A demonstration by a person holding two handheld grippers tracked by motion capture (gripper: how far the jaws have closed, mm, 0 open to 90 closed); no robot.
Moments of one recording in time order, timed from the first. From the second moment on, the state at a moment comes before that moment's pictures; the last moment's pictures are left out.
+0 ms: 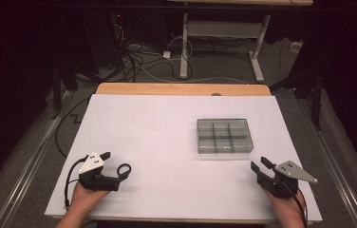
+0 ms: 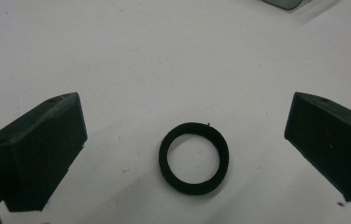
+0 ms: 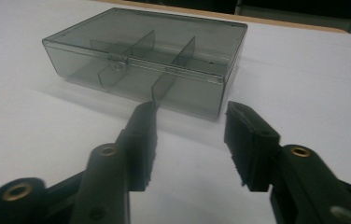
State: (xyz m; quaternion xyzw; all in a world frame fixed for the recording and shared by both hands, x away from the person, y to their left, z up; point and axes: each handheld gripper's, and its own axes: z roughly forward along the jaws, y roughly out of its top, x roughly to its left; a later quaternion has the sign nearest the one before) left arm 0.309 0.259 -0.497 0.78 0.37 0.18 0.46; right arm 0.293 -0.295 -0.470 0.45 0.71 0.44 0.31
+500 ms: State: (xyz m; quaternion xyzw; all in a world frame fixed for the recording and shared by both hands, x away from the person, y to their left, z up) left arm 0.309 0.259 -0.497 0.78 0.37 0.18 0.46; right arm 0.293 -0.297 -0.466 0.45 0.71 0.45 0.29
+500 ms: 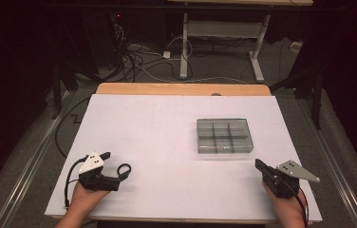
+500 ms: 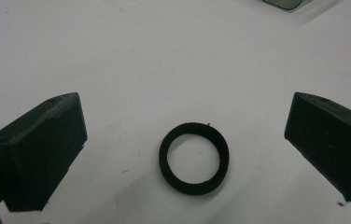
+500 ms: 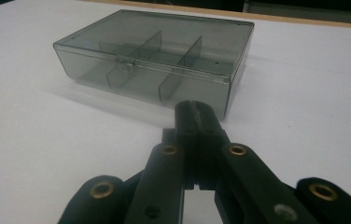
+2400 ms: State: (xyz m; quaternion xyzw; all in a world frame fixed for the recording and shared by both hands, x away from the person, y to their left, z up) left arm 0.308 0.261 -0.497 0.78 0.37 0.18 0.47; right arm 0.455 -0.307 -0.460 0.52 0.69 0.43 0.28
